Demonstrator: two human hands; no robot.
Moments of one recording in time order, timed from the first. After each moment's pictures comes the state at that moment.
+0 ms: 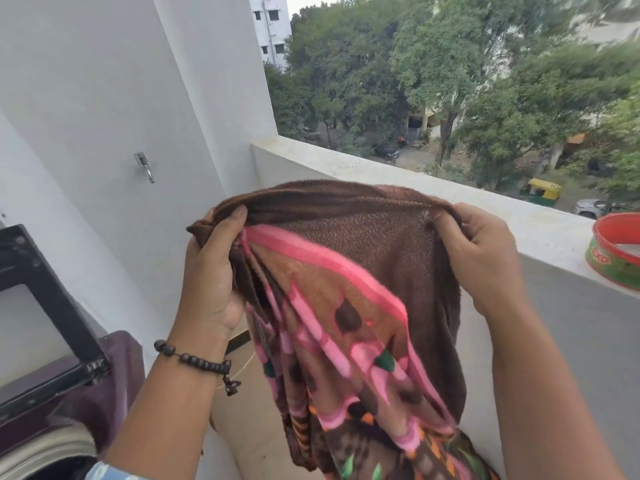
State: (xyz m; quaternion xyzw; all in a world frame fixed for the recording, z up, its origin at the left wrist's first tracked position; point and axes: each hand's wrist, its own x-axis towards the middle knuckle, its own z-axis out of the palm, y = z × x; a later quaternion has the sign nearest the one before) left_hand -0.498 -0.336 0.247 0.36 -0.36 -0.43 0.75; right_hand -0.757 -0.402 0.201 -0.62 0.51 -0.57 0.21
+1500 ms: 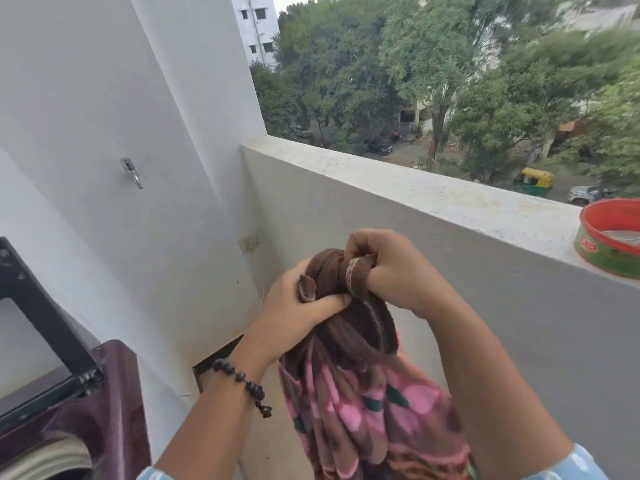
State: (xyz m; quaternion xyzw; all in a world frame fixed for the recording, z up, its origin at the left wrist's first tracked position) left_hand -0.538 -0.347 0.188 0.51 -0.65 -0.35 0.44; right_hand -0.706 -0.386 0.210 -0.76 0.41 -0.38 0.32
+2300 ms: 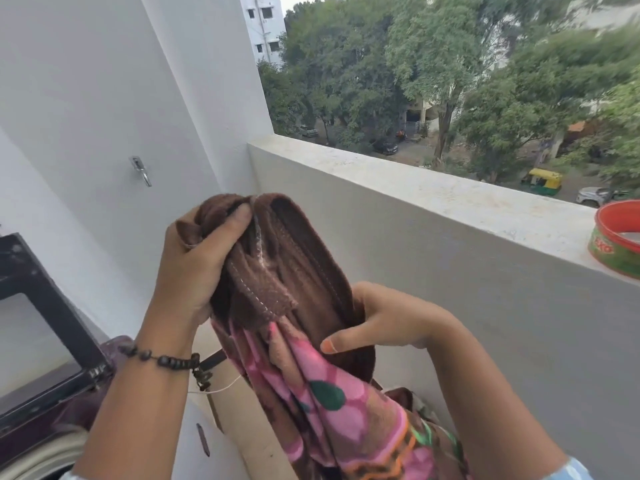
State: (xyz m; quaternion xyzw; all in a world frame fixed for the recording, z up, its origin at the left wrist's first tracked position) left_hand -0.489 -0.331 0.260 0.42 -0.54 -0.29 0.67; right_hand -0.694 -0.376 0.182 -0.78 0.28 -0.15 0.54
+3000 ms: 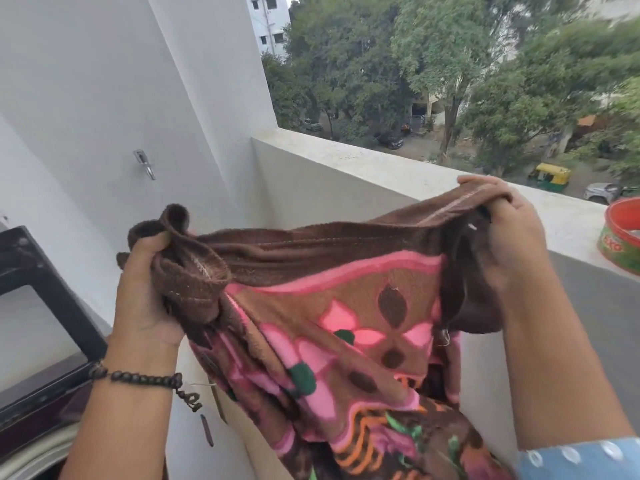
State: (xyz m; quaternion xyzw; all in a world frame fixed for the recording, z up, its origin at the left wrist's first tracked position) left_hand -0.442 -0.324 0.234 0.39 -0.27 -0.45 0.76; right_hand -0.769 -0.420 0.208 -0.36 0.31 -0.70 0.53
